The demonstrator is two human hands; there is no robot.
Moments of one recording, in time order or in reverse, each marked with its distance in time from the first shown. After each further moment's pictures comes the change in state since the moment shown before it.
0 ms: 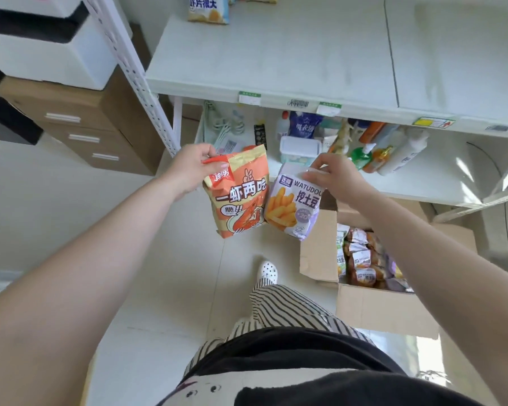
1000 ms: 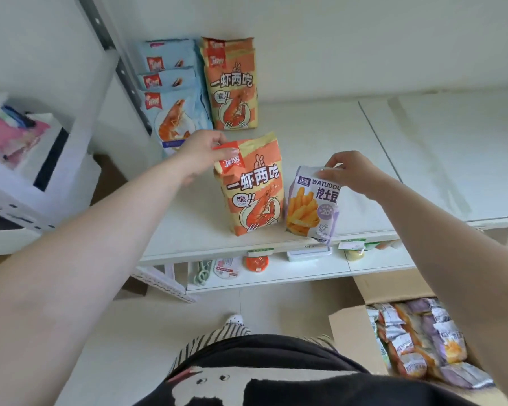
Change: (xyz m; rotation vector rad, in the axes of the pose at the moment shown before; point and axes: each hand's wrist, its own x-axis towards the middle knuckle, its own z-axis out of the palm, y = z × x) left_hand 0.380 0.169 -0.130 0.118 -0.142 0.260; right_hand 0.322 -0.095 -0.143 0.131 0.218 0.144
